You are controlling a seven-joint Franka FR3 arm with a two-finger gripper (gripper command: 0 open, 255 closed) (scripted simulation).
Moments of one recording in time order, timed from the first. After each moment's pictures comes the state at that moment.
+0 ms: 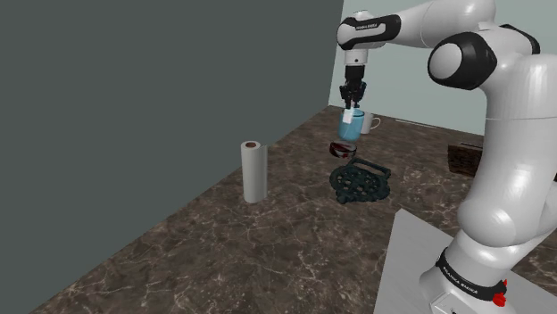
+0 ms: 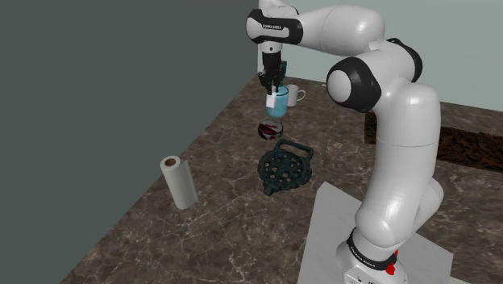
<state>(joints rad) -0.29 0.37 -0.12 -1.33 0.01 1.55 -0.27</state>
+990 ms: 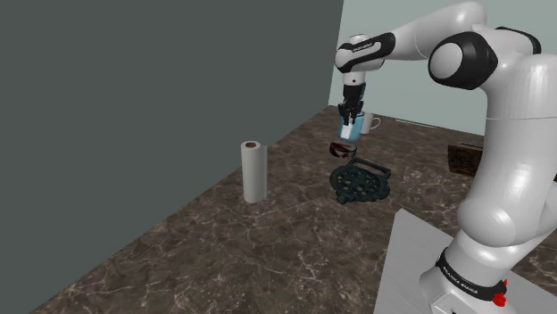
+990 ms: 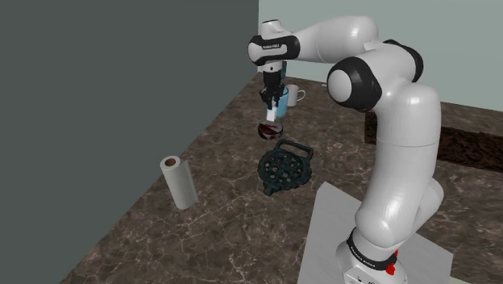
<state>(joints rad) -0.29 0.36 -0.12 -1.53 0.01 1.75 -0.28</state>
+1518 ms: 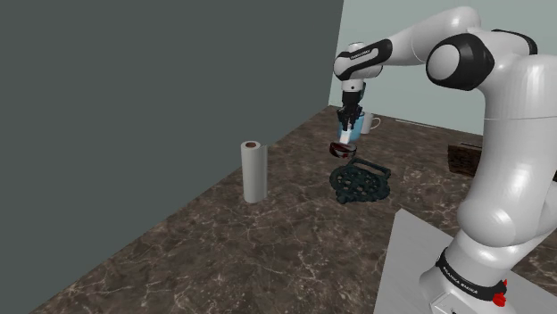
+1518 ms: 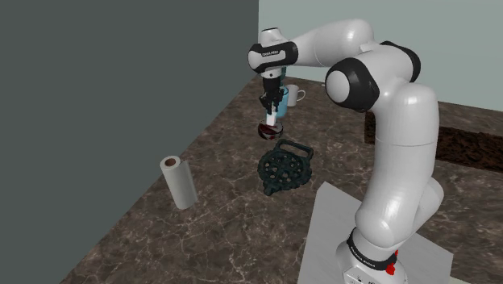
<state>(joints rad) -0.29 0.38 -0.12 -1.57 0.01 1.81 -0.28</state>
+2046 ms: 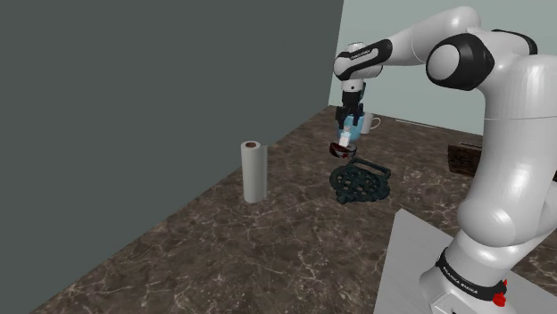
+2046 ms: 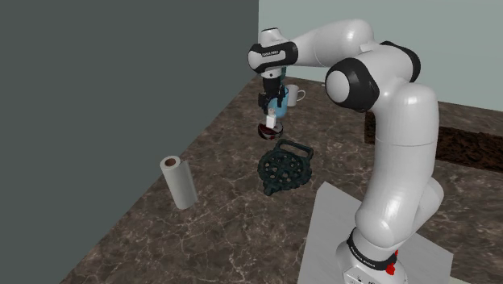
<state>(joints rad) -0.29 0.38 -0.12 -1.57 0.01 1.81 -0.28</state>
